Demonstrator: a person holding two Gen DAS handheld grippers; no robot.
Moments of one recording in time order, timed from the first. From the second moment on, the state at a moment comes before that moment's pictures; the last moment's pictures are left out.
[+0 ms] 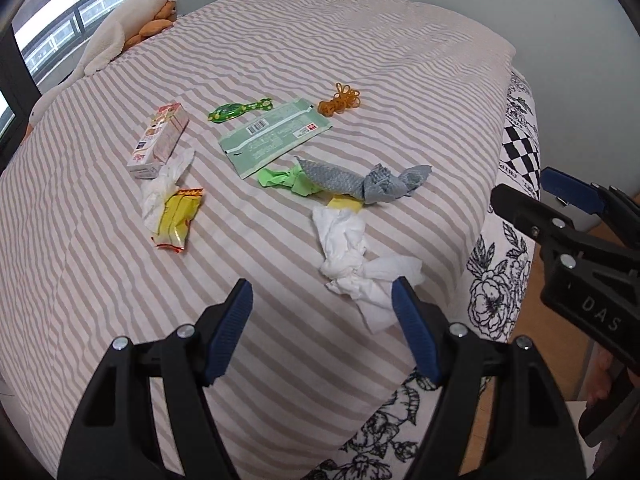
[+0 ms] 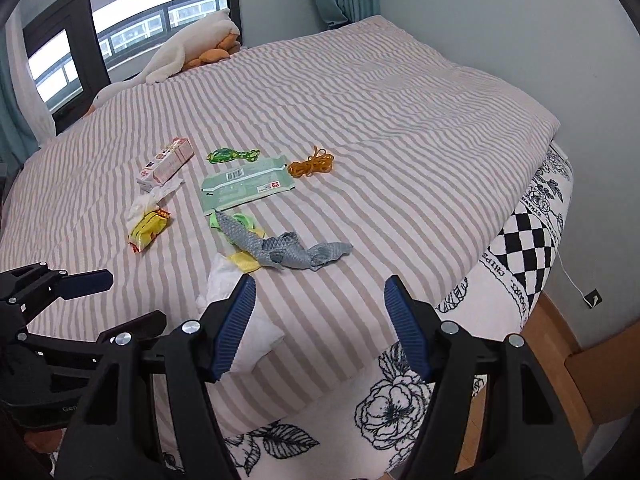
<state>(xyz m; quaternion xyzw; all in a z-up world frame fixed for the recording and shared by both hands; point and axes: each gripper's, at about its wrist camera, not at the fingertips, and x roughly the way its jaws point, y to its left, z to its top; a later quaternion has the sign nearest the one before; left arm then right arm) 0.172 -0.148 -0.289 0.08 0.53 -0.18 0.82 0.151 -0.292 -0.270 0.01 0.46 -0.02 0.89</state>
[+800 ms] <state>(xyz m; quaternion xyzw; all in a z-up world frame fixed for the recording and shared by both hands) 0.212 -0.171 -0.370 0.08 0.57 -0.18 0.80 0.234 -0.295 -0.364 -0.02 0.50 0.06 0.86</state>
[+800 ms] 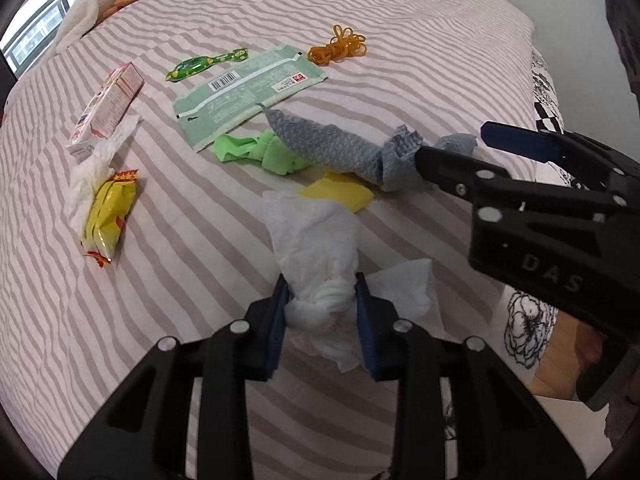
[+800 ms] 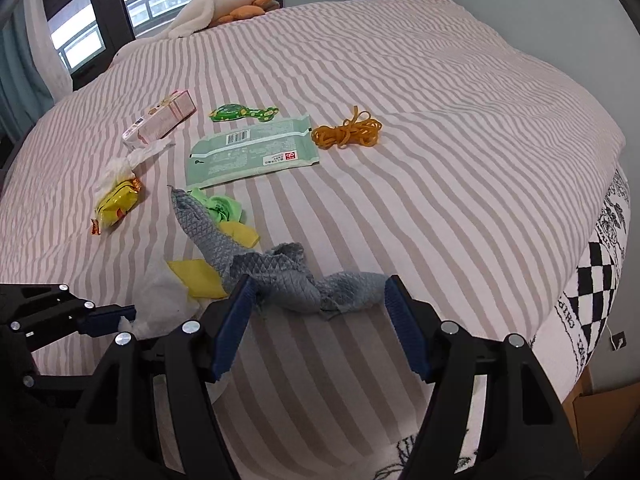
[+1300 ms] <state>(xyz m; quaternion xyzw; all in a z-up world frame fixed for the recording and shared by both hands) 0.226 -0.138 -0.337 0.10 0.55 -0.18 0.81 0.233 -0.267 -0.358 0.00 0.51 0.09 0.86</state>
